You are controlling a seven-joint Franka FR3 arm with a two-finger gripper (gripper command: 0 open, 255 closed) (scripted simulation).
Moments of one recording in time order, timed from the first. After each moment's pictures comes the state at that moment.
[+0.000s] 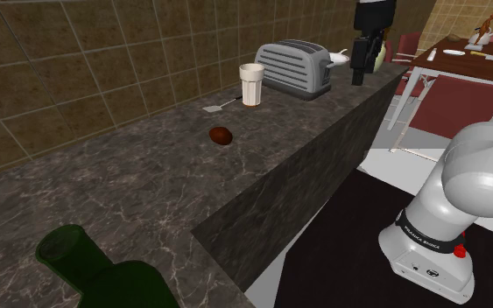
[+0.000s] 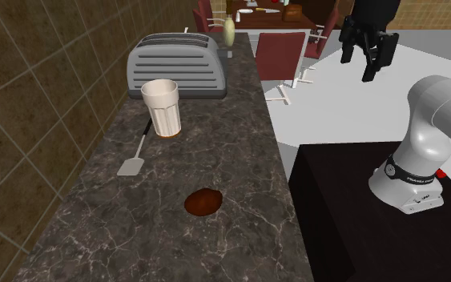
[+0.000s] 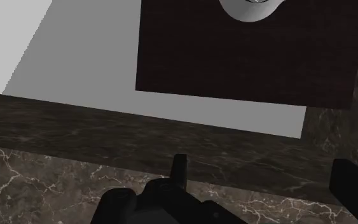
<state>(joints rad) 0.02 -0.76 -0.07 -2.33 -0.10 1.44 -0.11</state>
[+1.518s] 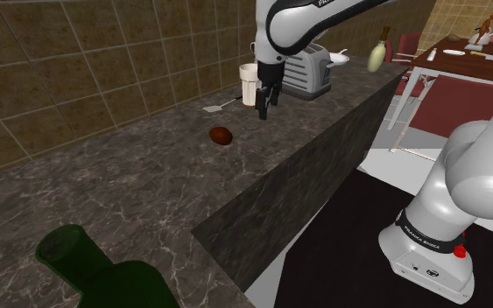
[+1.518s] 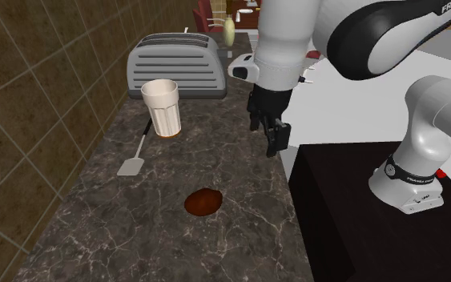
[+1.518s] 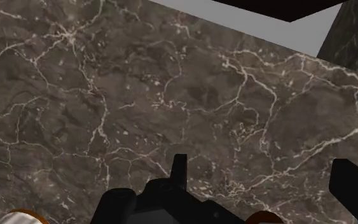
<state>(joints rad) 0.13 -0.16 -0.01 -2.22 -0.06 2.08 -0.14</state>
